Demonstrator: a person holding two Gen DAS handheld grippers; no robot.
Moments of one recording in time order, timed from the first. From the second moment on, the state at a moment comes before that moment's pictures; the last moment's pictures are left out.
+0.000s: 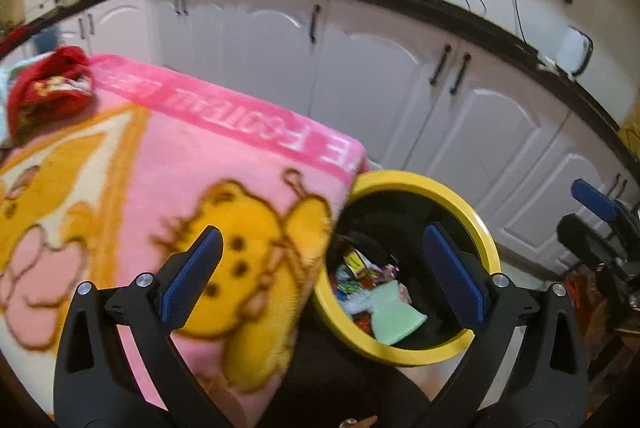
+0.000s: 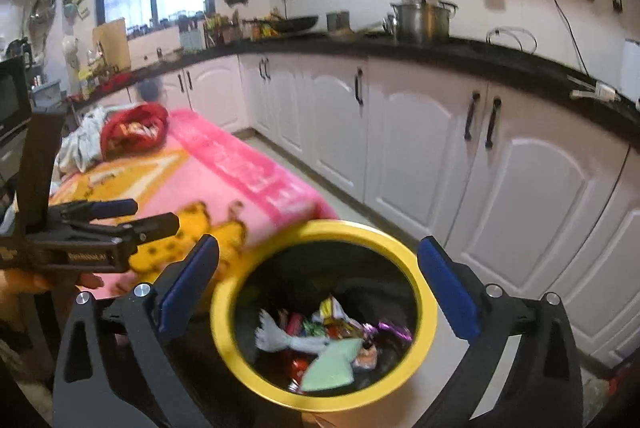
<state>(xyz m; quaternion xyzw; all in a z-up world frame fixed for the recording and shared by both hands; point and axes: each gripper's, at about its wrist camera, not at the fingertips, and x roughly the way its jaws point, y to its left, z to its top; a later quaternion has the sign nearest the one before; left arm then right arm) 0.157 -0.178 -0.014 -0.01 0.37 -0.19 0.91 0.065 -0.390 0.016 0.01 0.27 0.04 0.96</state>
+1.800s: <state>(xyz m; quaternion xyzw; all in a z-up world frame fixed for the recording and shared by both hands) -0.003 -0.046 0.002 -0.02 0.15 -0.08 0.99 -0.046 -0.270 -0.018 0.02 0.13 -0.01 0.99</state>
